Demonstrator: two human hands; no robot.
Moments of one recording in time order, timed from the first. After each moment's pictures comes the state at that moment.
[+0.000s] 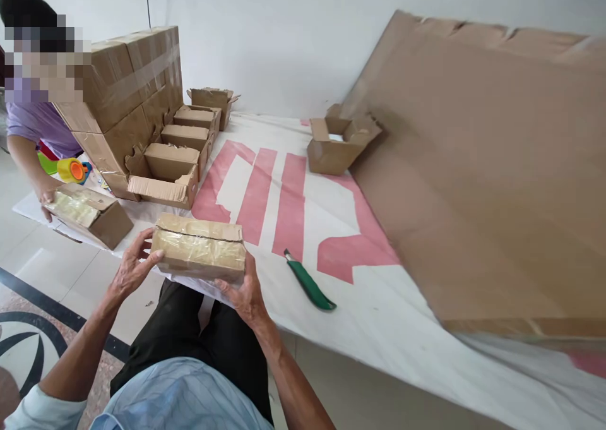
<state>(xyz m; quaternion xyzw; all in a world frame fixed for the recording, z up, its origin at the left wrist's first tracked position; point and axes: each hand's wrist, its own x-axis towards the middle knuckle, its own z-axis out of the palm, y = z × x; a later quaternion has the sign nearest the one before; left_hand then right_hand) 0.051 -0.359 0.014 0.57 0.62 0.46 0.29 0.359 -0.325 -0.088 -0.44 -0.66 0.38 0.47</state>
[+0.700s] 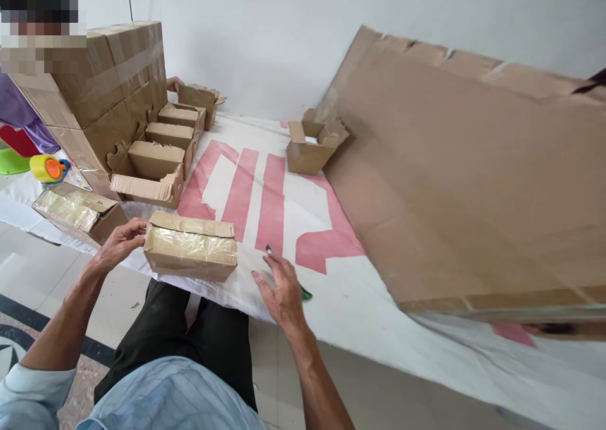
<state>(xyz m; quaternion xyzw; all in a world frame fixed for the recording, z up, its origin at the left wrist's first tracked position) 0.022 -0.304 0.030 0.64 0.52 0.42 0.38 0.471 -0.310 -0.094 -0.56 -0.71 0.15 0.39</state>
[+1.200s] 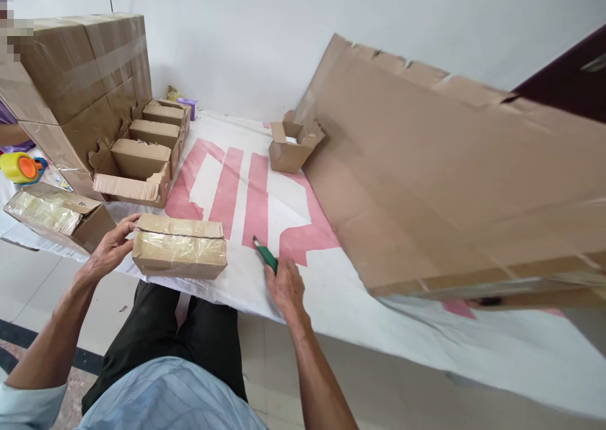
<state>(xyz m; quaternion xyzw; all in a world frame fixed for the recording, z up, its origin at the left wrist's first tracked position) 0.038 -0.306 0.028 0.65 0.51 0.42 0.37 0.506 -0.292 -0.100 -0.74 -0.62 0.12 0.23</state>
